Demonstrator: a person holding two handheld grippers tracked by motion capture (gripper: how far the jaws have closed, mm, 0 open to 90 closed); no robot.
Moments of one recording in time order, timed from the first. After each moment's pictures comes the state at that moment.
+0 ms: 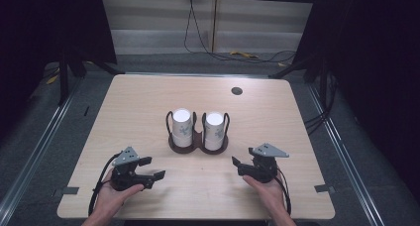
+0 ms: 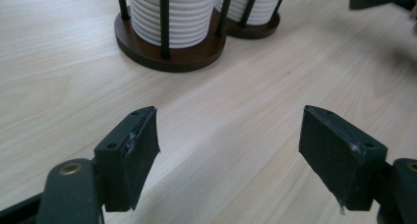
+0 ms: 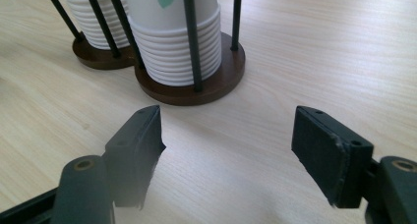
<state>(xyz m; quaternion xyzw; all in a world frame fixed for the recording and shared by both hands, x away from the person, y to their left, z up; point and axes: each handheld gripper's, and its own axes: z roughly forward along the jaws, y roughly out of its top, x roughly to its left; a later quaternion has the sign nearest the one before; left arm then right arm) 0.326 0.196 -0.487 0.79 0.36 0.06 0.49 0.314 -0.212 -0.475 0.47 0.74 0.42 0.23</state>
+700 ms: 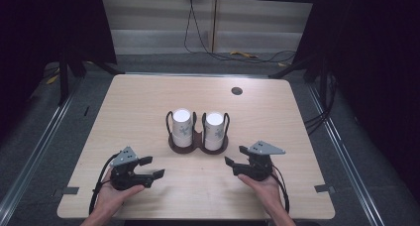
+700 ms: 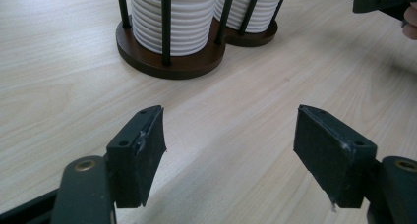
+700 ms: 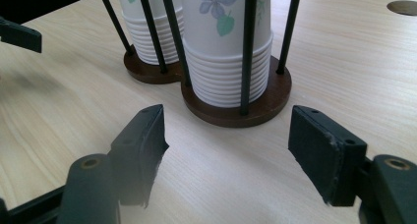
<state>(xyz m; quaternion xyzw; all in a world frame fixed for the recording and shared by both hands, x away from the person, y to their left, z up) 0.327 0.200 -0.491 0.79 0.35 0.08 0.50 0.318 -0.199 -0.466 0.43 0.76 0.46 0.19</state>
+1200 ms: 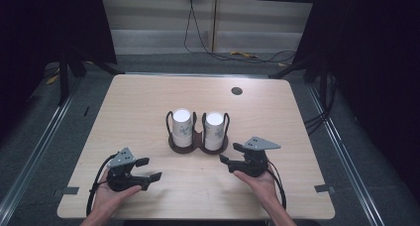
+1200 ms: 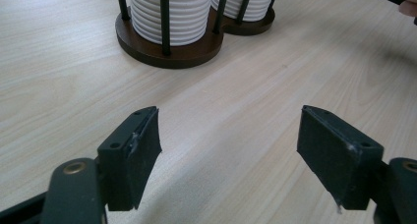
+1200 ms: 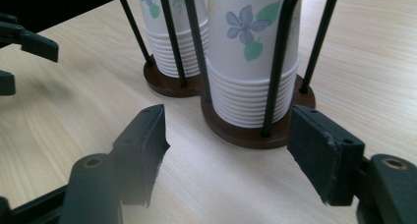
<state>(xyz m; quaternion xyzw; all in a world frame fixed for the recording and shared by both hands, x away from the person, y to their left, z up) 0.324 0.206 -0.488 0.81 0.33 0.07 0.48 0.327 -0.187 -0.457 0.41 0.77 0.47 0.17</state>
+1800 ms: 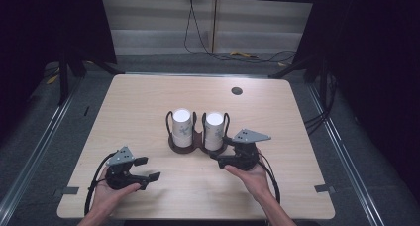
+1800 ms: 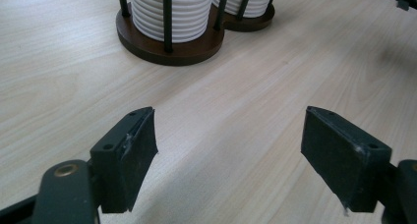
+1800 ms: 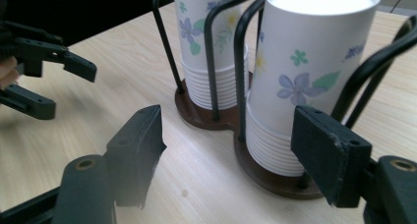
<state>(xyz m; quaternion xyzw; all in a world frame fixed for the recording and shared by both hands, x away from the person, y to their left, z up) 0.328 0.210 -0.486 0.81 0.32 0.06 0.48 0.339 -0.160 -0.435 0.37 0.78 0.49 0.15</state>
